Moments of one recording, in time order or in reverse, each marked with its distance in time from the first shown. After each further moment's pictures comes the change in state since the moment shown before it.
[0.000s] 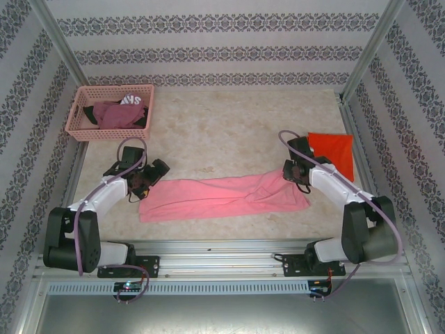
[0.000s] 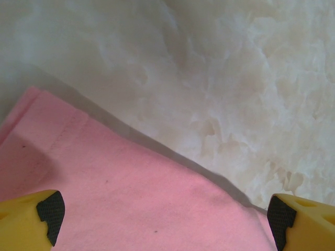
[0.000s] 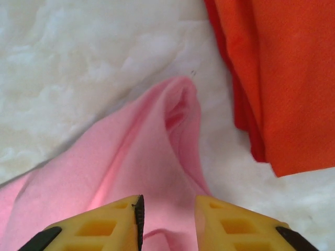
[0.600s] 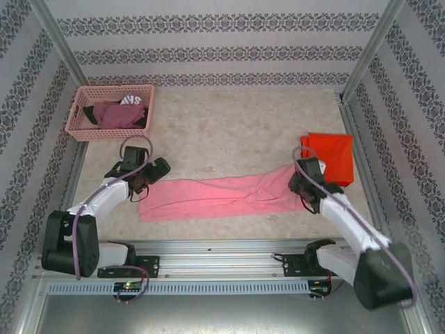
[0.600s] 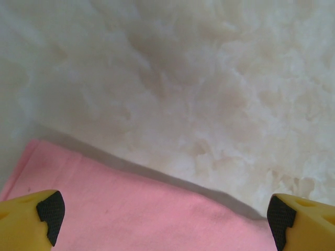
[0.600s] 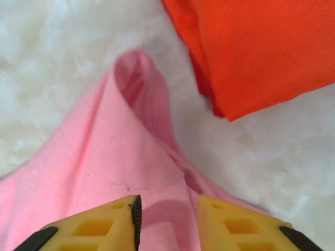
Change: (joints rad) left arm -0.027 -0.037 -0.027 0.087 -0.097 0.140; right arm -0.001 -0.387 -0.258 0.076 0.055 0.129
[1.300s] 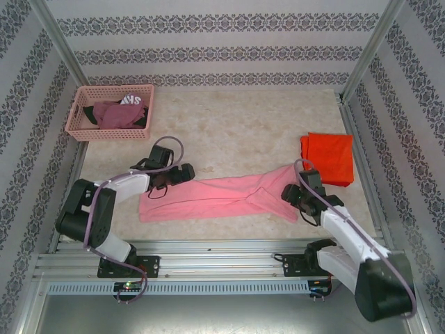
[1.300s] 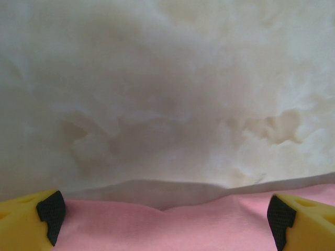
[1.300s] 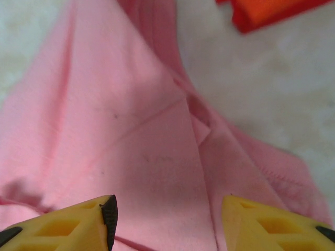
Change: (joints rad) left arm -0.195 0.267 0.078 0.137 0.078 0.145; right arm -0.008 0.001 -0.131 0.031 -0.192 0.004
